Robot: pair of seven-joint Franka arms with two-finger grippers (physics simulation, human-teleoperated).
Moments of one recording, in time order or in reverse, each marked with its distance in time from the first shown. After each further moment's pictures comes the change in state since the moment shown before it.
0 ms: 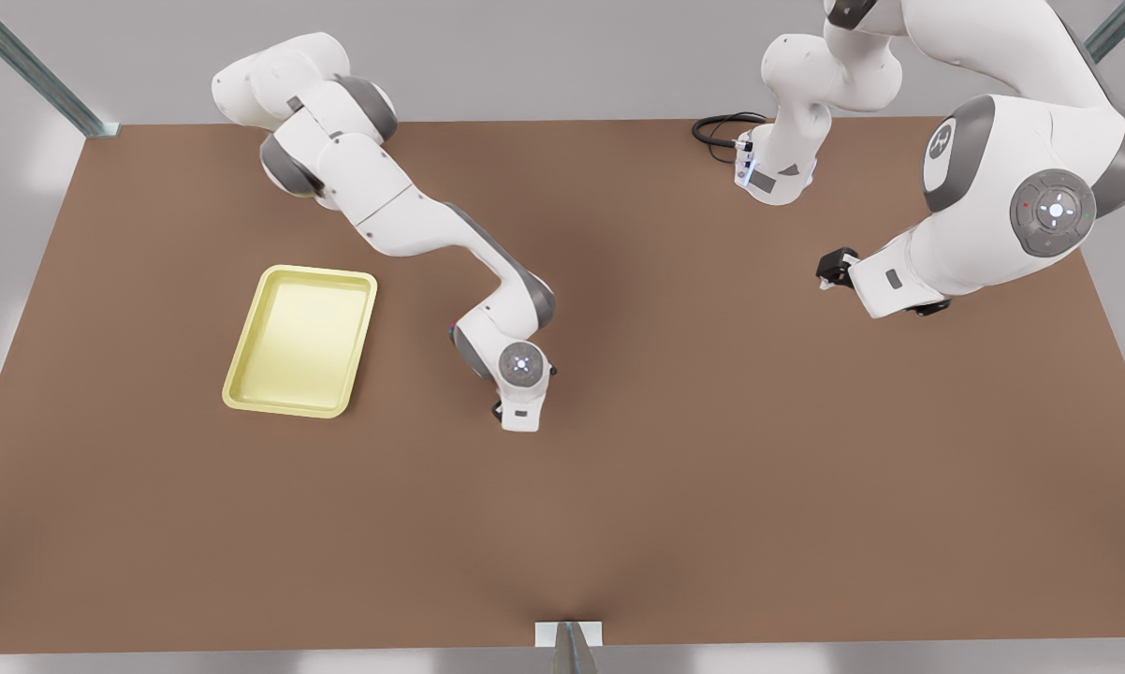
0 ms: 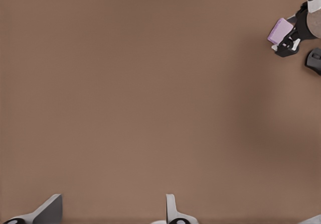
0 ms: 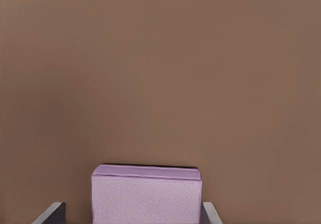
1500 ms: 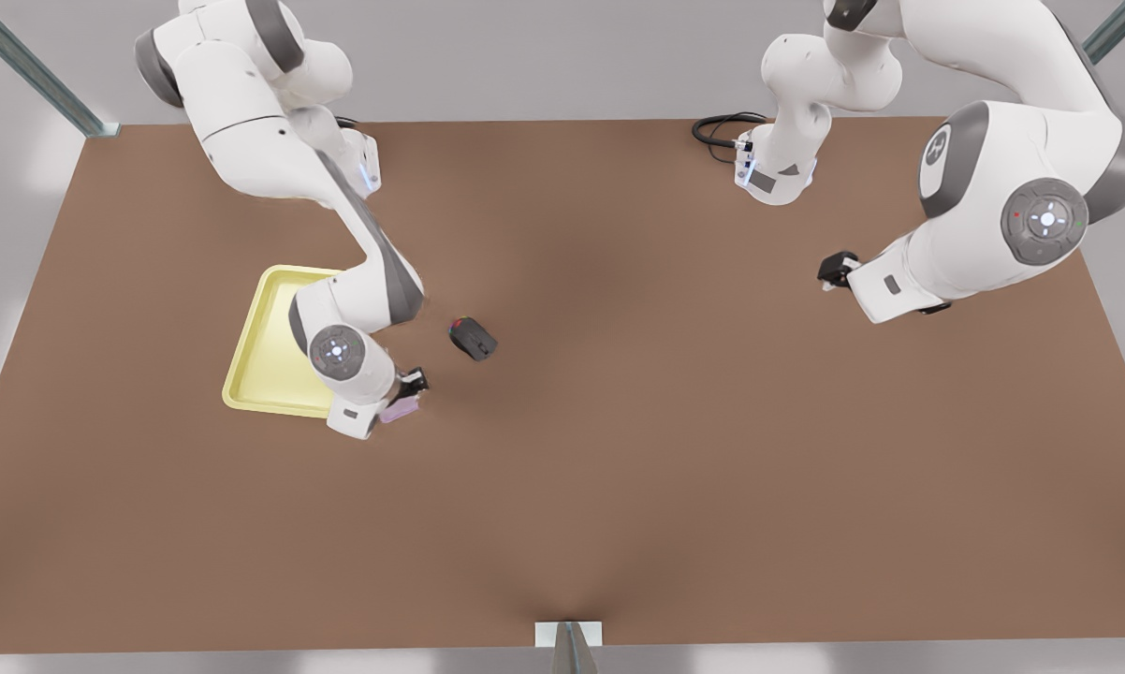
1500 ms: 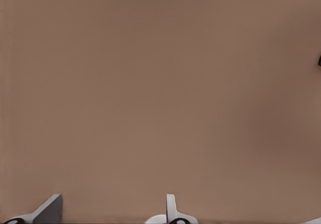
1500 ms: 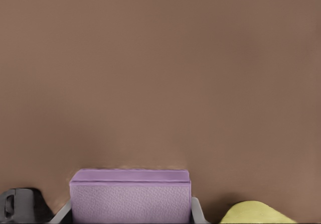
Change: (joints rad) left arm 0.000 0.008 -0.001 0.000 0.033 -0.018 -0.039; right arm -0.374 -0.539 0.002 -0.499 0.005 -0.001 -0.015
